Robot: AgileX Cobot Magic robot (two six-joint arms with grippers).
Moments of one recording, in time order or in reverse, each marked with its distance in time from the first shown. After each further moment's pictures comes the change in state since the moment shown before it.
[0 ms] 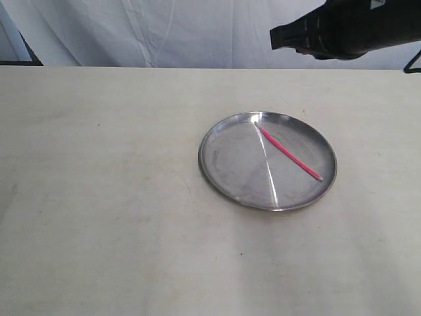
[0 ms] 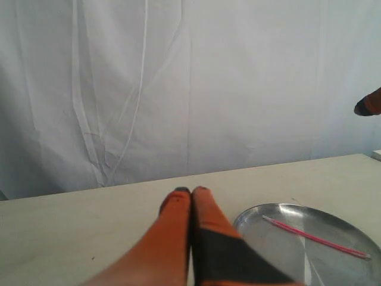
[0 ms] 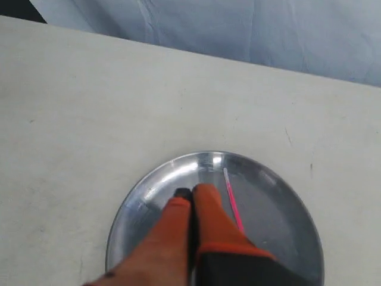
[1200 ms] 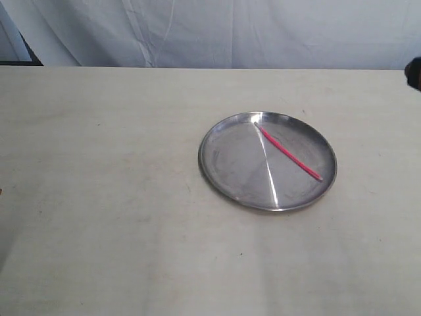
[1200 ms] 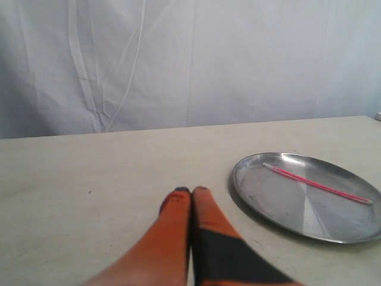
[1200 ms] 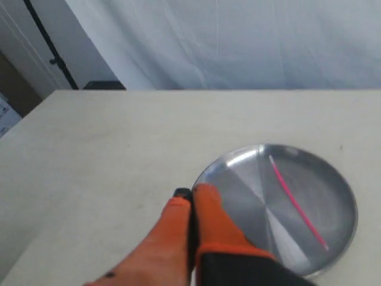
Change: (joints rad) left arm 0.000 -0.121 0.215 0.001 -0.002 0.000; right arm 0.000 -0.747 0.363 0.225 0.125 -0.011
